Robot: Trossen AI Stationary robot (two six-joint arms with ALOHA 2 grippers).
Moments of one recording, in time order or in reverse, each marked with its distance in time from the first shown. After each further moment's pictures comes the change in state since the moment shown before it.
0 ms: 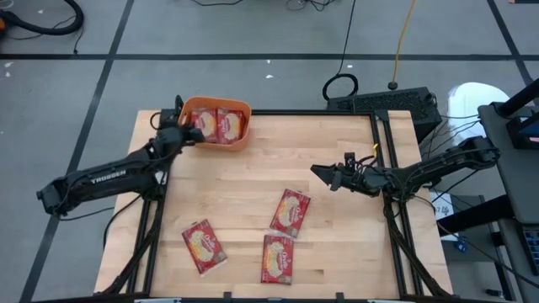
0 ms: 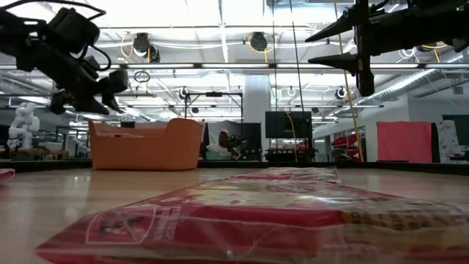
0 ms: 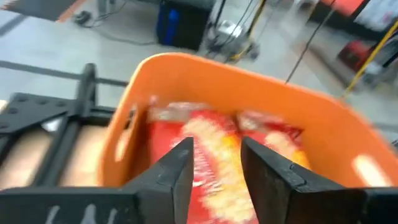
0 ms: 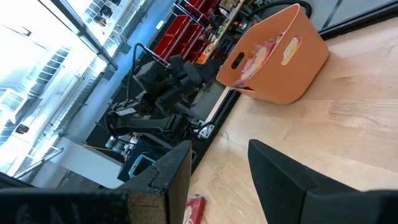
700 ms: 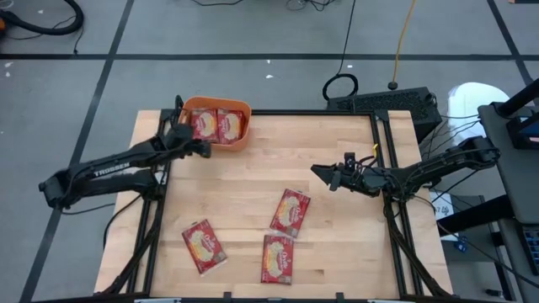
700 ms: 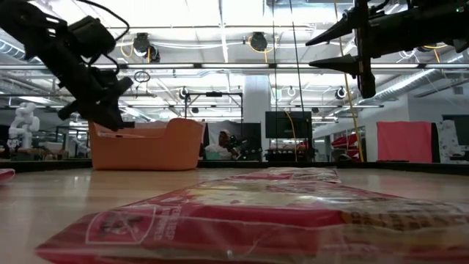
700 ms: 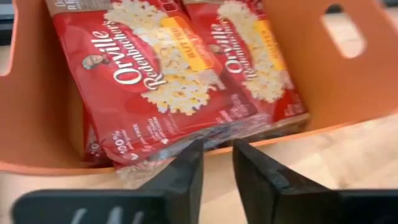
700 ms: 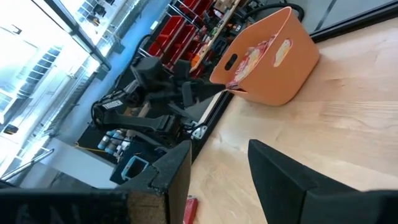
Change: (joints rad) left arm 0.006 0.134 0.134 -0.319 0.405 0.041; right arm 0.000 0.000 0.000 -0.022 0.019 -0.002
